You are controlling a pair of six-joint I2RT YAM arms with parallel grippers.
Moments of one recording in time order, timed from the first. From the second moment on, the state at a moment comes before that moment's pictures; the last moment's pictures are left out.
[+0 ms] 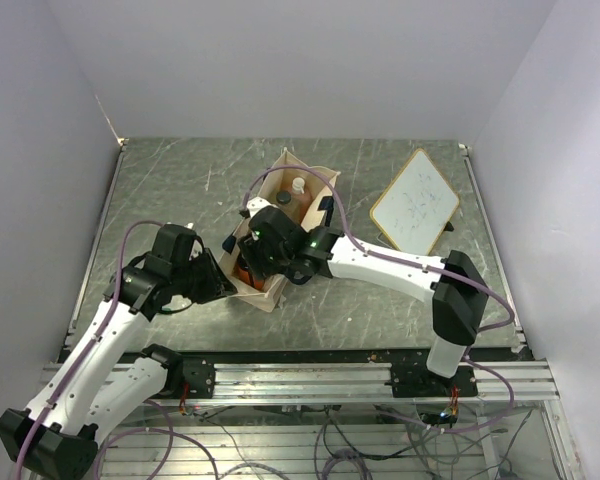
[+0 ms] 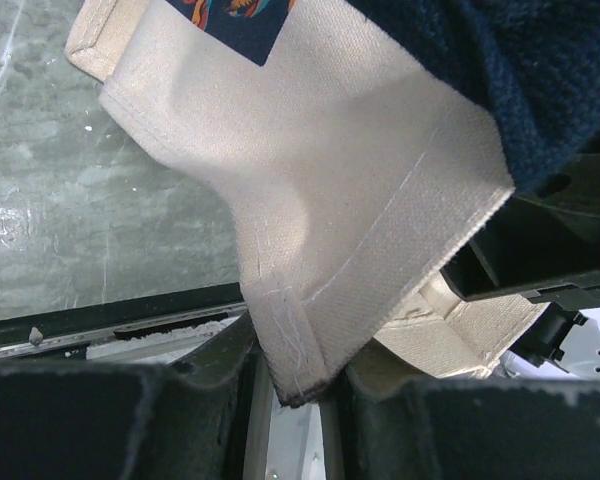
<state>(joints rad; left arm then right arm) -0.41 0.80 0.81 -0.89 0.23 -0.80 1.07 1.79 1.47 -0.48 0.14 0.33</state>
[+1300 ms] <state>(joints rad) -0.41 0.81 0.83 -0.92 0.24 -0.75 1.15 1.85 1.42 -0.15 0.37 0.20</state>
